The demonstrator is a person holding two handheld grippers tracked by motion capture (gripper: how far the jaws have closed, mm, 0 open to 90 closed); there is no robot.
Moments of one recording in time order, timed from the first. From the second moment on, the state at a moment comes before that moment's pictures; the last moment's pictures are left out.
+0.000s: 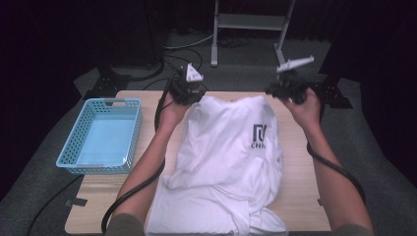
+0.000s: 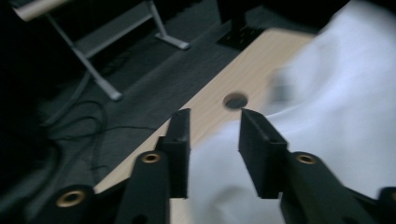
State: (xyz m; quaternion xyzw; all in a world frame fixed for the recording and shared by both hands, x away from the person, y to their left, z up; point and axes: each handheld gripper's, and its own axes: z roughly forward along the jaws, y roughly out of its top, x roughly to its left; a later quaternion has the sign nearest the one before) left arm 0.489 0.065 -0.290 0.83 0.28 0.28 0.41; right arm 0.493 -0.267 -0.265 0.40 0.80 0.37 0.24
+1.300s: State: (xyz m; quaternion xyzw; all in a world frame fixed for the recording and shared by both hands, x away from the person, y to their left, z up) left arm 0.343 0.110 -0.466 0.91 0.28 0.10 0.30; right arm 0.325 -0.254 -0.459 0.31 0.91 0.27 0.10
